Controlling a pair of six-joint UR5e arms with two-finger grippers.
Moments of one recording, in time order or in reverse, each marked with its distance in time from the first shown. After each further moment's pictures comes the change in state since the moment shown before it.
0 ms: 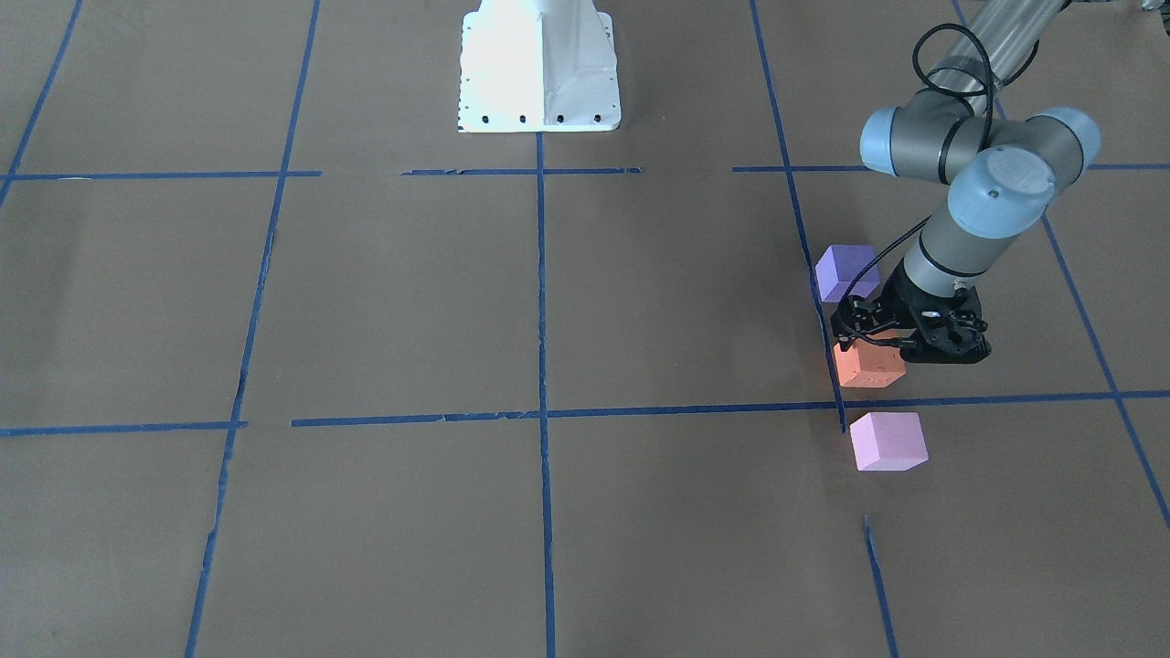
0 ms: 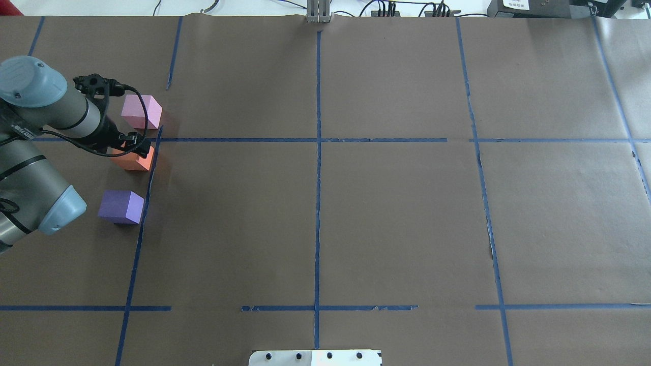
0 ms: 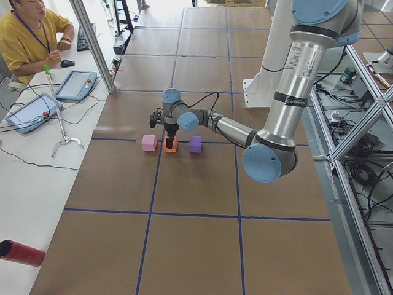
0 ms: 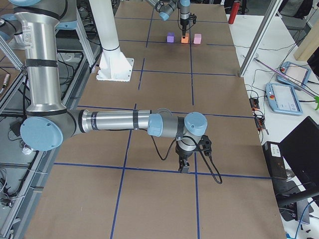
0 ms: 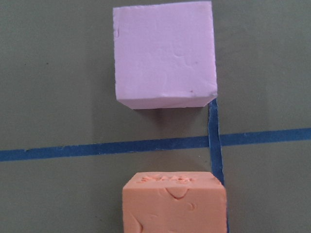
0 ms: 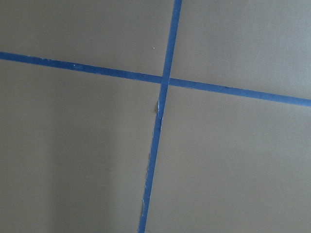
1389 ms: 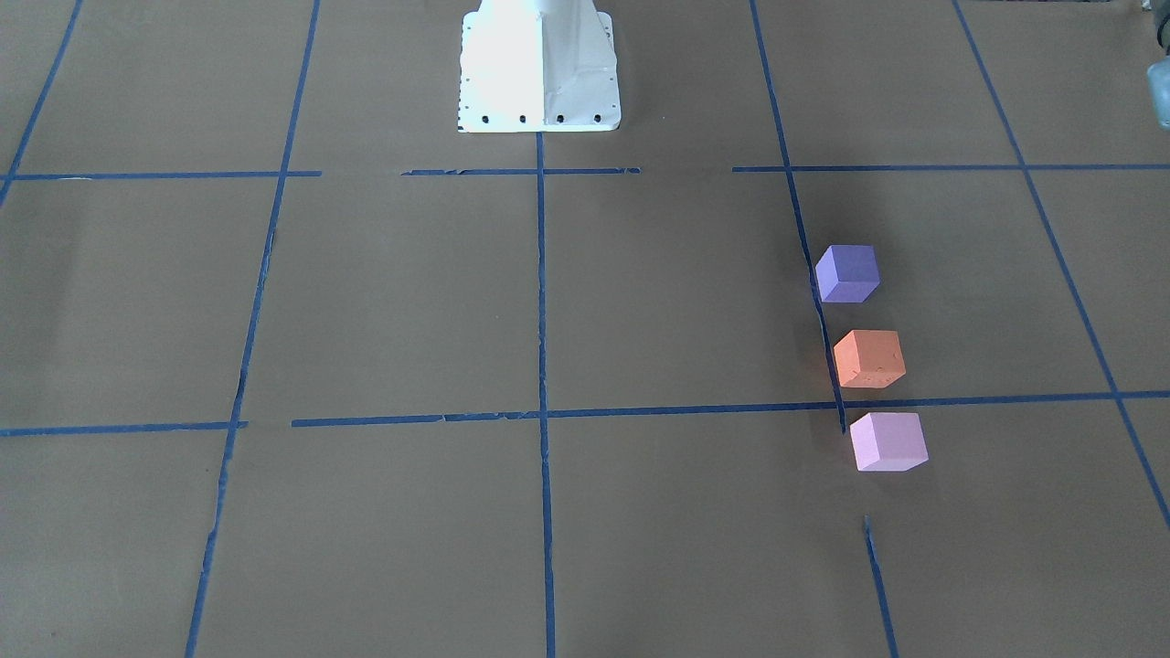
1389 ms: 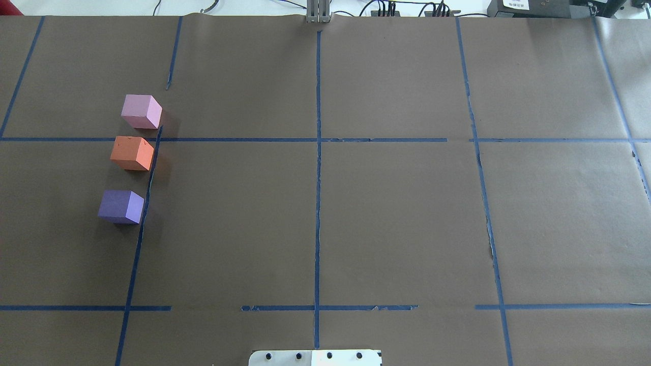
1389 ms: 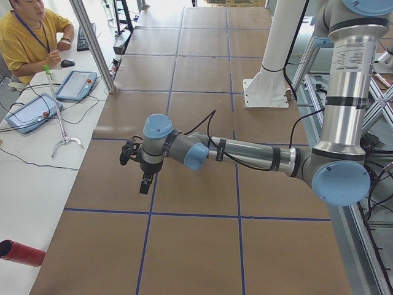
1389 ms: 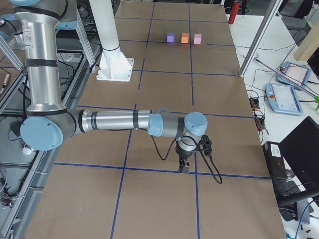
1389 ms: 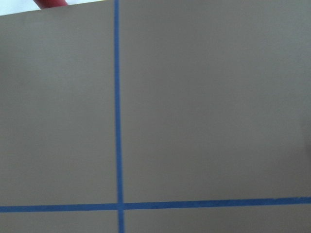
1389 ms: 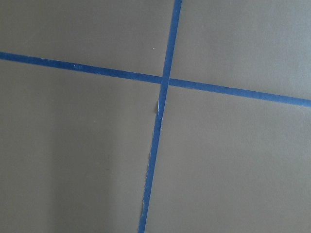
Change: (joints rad) left arm -0.589 0.260 -0.046 -0.004 -0.184 0.567; right arm 0.001 0.000 0.000 0.000 0.000 -0.001
